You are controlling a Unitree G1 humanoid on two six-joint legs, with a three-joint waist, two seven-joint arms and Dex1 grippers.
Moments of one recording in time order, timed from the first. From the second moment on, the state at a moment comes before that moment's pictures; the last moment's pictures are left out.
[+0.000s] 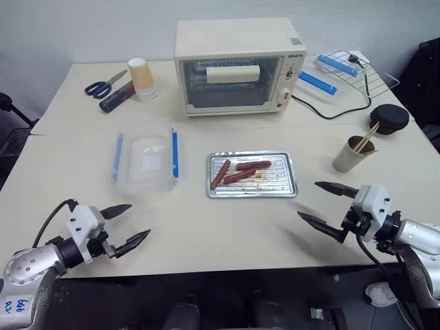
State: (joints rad) left arm 0.21 0.68 0.37 -0.22 -0.42 0.14 -0.92; right arm 0.04 -0.72 -0.25 -0.20 0.42 0.04 0.99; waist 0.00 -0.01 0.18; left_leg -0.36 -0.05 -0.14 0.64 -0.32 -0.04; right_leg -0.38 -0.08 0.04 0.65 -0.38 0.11
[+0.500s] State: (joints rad) left arm -0.26 0.63 0.06 -0.25 -0.61 0.35 -1.15; right arm 0.39 -0.69 -0.76 -0.31 0.46 0.08 0.83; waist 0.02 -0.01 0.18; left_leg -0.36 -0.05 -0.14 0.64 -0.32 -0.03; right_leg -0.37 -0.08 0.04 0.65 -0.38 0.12
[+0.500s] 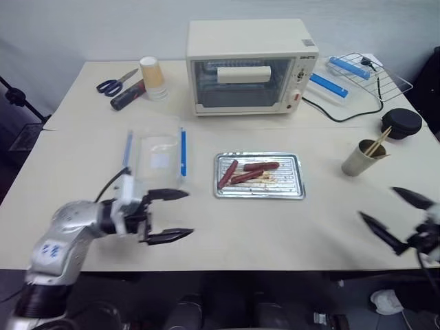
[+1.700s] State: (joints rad) left arm -0.25 0.49 -0.02 -0.23 -0.58 0.36 -1.02; right arm -0.80 -1.17 0.15 0.31 0.14 0.57 1.05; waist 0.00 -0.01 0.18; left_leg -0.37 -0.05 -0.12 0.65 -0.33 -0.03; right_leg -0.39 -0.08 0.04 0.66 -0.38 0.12
